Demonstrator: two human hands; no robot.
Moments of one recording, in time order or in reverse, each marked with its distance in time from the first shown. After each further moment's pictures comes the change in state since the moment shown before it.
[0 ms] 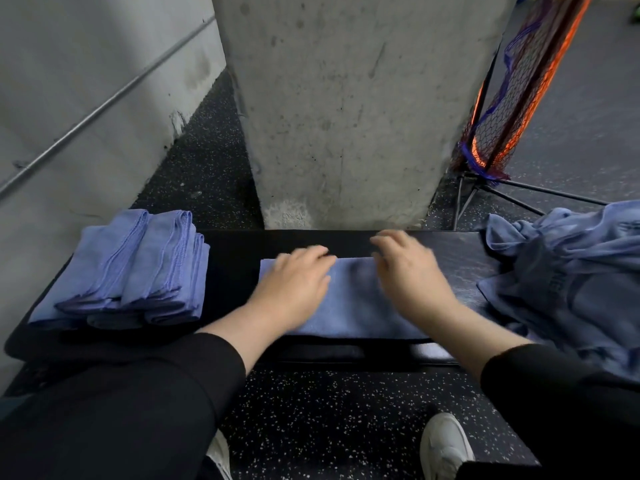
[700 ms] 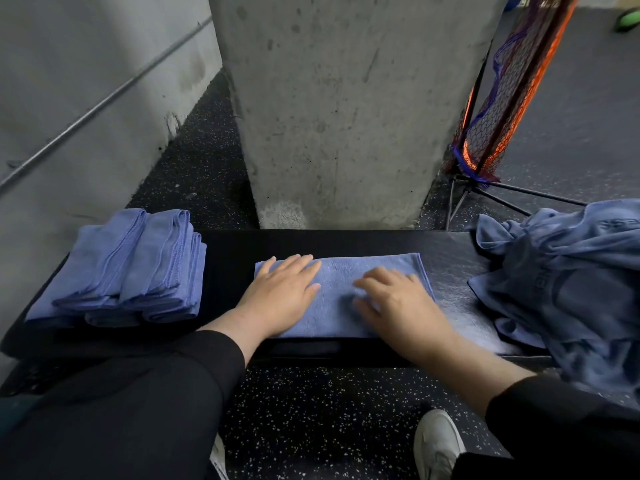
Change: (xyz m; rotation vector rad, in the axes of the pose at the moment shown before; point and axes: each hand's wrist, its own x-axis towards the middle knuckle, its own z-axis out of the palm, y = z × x) left_hand -0.010 -0.020 0.021 0.069 -0.161 -0.034; right_hand -0.048 -0.015 -0.008 -0.037 -0.182 -0.162
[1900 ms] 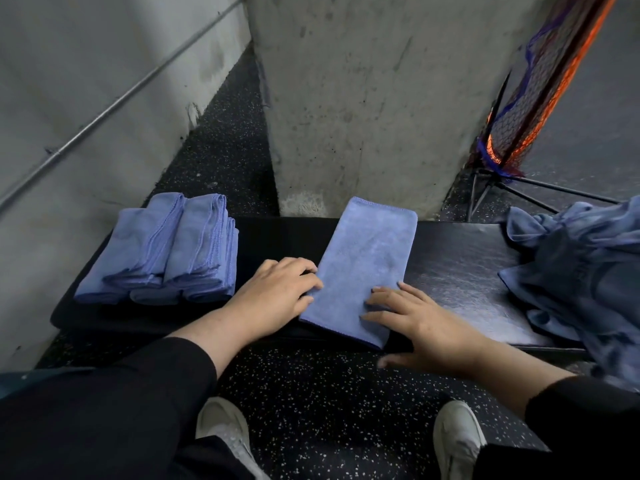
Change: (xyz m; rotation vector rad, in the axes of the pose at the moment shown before) left_hand -0.060 -0.043 -0.013 -0.088 0.137 0.200; right_hand -0.024 0.012 0.025 0.037 -0.203 -0.418
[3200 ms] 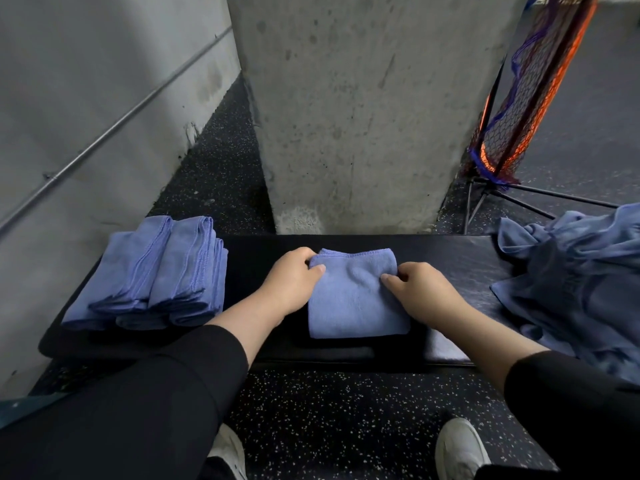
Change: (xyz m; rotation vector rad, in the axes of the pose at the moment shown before) left_hand 0.070 0.034 -0.018 -0.724 0.097 -0.619; right_hand 0.049 0.019 -0.049 0.429 0.147 0.930
